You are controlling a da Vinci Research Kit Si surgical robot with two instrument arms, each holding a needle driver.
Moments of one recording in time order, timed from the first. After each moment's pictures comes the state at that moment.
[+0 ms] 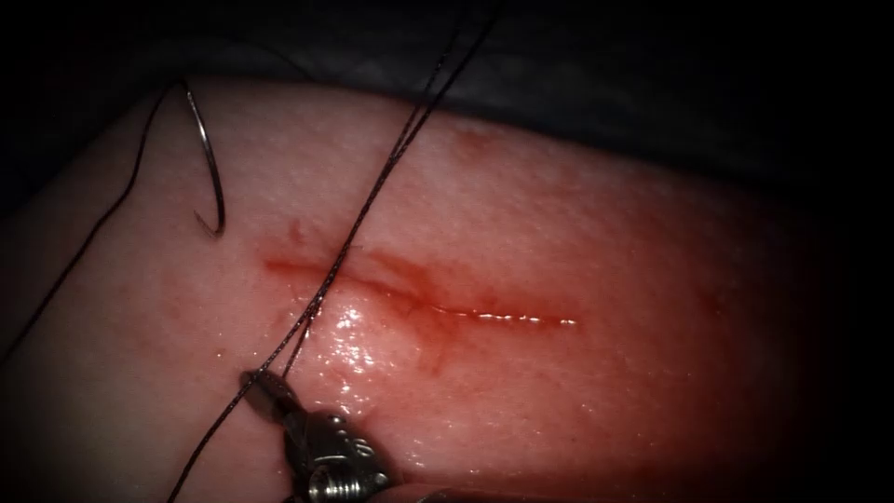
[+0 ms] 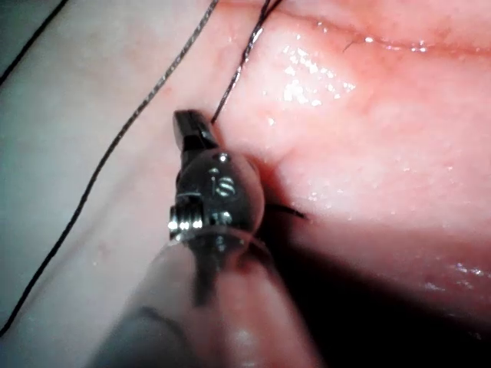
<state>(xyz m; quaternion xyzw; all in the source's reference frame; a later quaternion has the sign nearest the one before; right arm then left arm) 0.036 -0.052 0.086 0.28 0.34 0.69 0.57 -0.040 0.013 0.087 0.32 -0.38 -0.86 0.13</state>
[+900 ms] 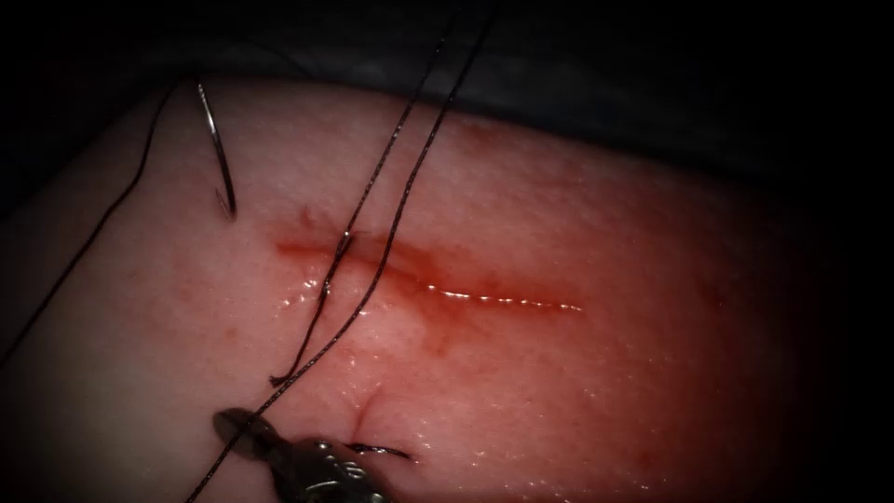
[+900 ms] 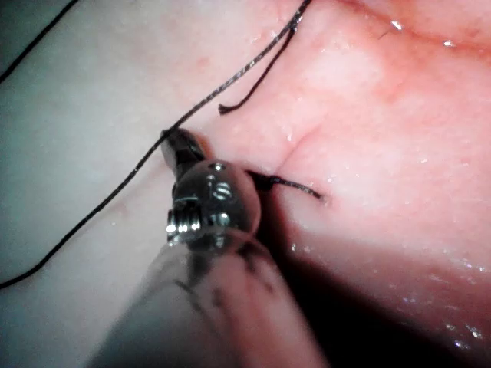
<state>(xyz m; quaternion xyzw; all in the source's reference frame) 0.035 -0.049 0.086 0.26 0.36 0.69 0.57 -0.039 0.011 0.088 0.34 -0.36 -0.86 0.13</state>
